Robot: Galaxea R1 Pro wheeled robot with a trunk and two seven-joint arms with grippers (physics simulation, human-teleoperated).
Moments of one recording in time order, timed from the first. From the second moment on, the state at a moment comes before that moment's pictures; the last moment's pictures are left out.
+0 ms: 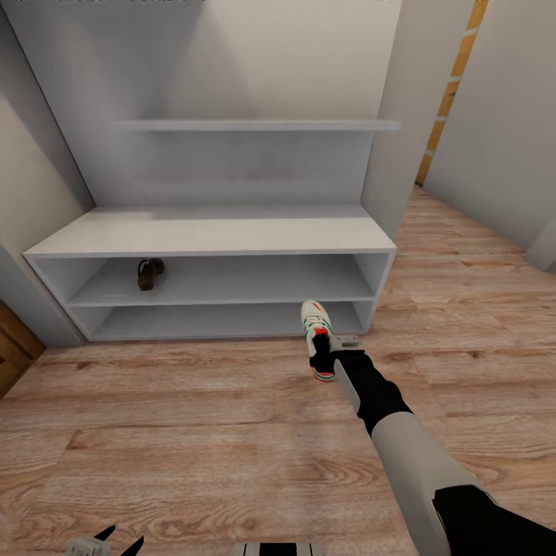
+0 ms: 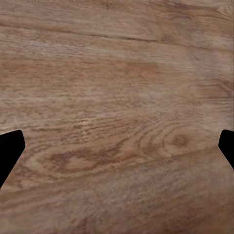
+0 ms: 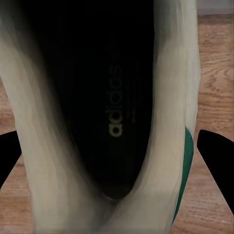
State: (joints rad) left arm -0.21 0.34 0.10 -0.33 0.36 -0.45 -0.88; right arm -0.89 0.15 0.05 -0.68 -0.04 0.60 -0.11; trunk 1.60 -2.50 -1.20
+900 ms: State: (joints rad) left arm -0.21 0.34 0.10 -0.33 0.36 -0.45 -0.88; right arm -0.89 0.15 0.05 -0.68 -0.04 0.60 -0.11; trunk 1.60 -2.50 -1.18
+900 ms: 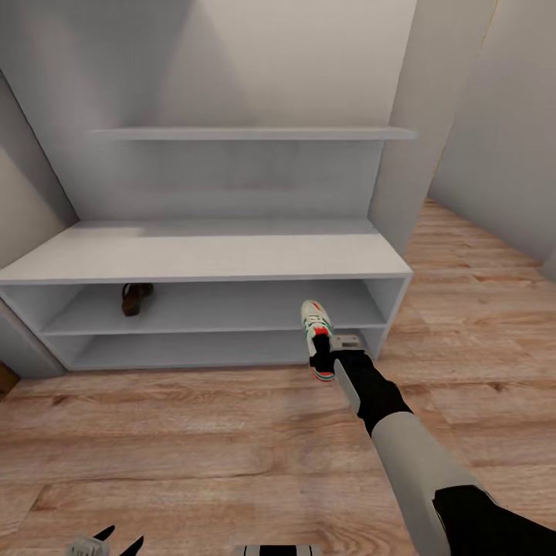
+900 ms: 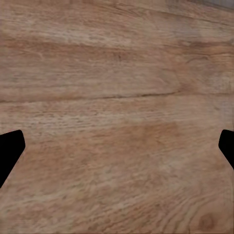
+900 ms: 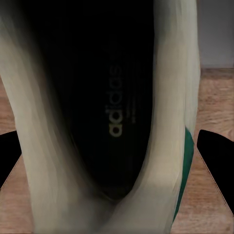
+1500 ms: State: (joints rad) left arm -0.21 0.34 0.10 -0.33 0.36 -0.45 -0.89; right arm -0.89 0.15 0.05 -0.68 -0.04 0.60 -0.11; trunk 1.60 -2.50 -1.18
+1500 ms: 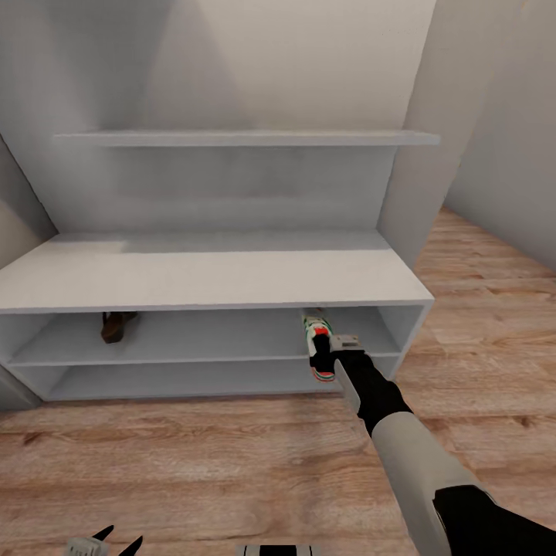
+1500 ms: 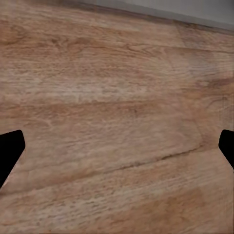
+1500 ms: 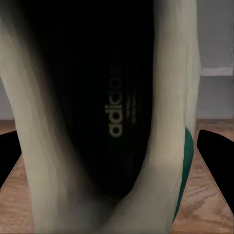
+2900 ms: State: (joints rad) left arm -0.21 0.35 0.10 -0.33 0.36 -0.45 -0.89; right arm -0.89 0.15 0.04 -0.68 -0.04 0.60 -0.11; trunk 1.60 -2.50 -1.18
